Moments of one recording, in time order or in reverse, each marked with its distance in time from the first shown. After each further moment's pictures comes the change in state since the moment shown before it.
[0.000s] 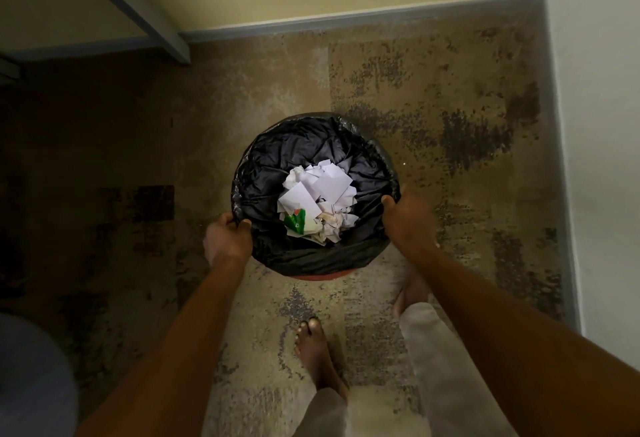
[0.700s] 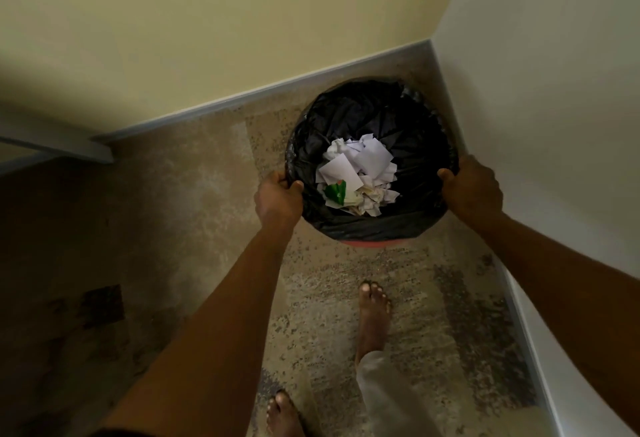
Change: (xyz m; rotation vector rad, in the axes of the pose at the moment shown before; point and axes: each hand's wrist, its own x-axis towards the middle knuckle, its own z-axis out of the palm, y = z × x) left_hand -0.072 0.288 0.182 -0.028 -0.247 0.379; right_hand 0.174 0.112 -0.237 -0.001 0.225 0.137
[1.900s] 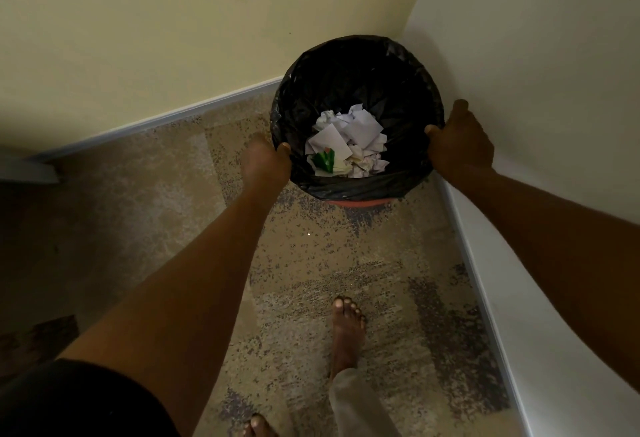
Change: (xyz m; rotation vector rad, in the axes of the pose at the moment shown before) left_hand 0.075 0.081 0.073 0.327 -0.035 0.185; right_hand 0.116 -0.006 -0.035 -0.094 0.057 -0.044
